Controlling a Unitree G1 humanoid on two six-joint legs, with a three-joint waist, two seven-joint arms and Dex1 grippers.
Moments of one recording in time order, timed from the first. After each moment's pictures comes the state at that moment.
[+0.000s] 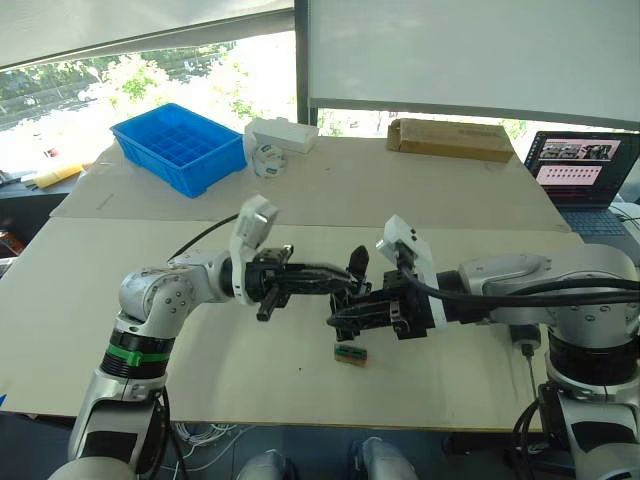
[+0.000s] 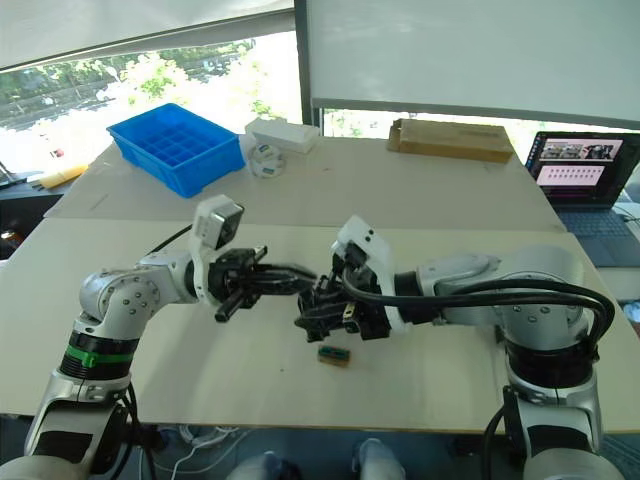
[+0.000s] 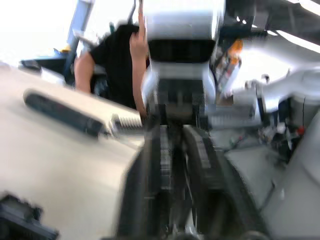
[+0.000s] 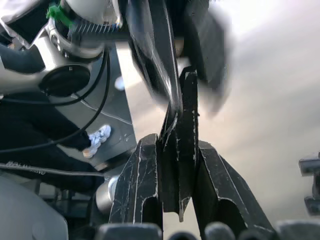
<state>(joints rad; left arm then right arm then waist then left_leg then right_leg) -0.66 0.53 -0.01 -0.08 -0.92 0.88 -1.20 -0.73 -0.63 -0.01 -0.50 1.30 1.51 0.44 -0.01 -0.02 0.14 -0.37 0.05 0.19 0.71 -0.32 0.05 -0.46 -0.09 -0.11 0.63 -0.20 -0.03</state>
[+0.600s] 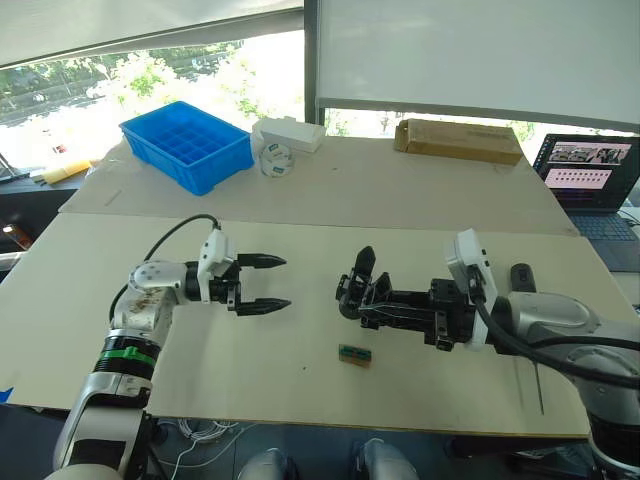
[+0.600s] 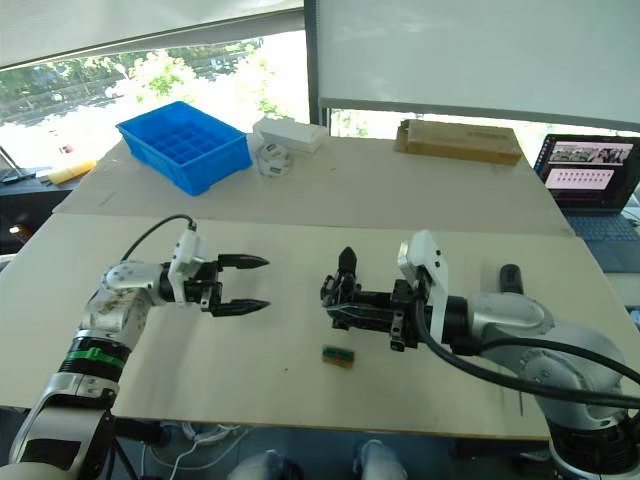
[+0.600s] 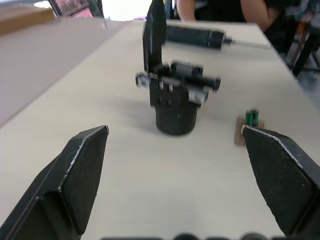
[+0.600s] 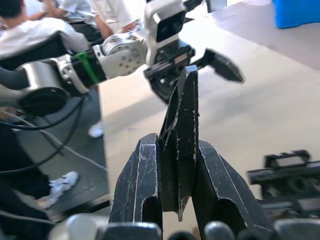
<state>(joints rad) -0.64 0.53 -0.09 0.52 -0.34 -0.06 -1.45 -0.29 -0.73 -0.10 -0.63 0.89 0.85 0.78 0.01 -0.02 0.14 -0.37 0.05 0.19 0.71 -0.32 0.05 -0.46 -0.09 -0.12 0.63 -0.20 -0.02</state>
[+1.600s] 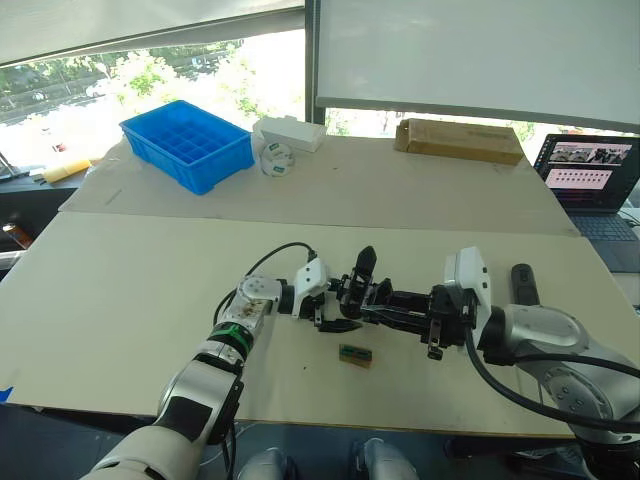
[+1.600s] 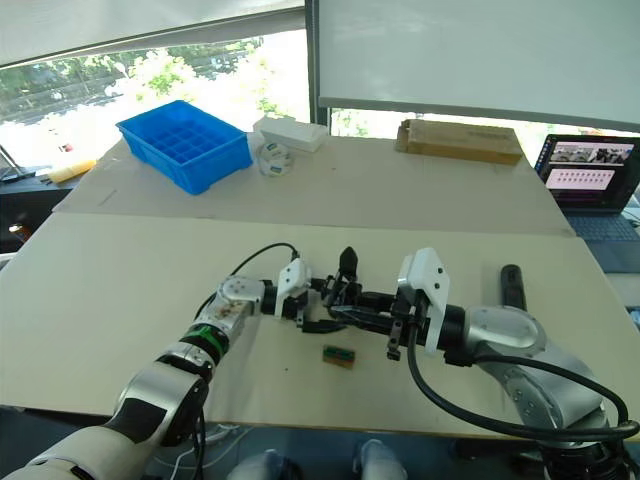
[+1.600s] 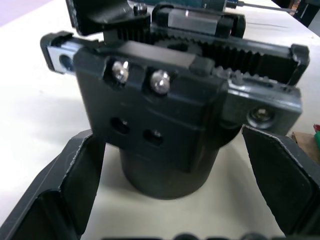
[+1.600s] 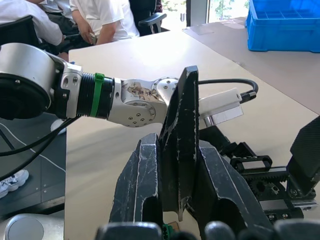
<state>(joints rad) -0.88 0.15 -0.17 1.11 -0.07 -0.37 -1.28 -0.20 -0.70 -0.05 -0.62 0.74 0.66 0.79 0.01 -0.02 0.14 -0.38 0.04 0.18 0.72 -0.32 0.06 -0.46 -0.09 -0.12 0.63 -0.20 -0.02</state>
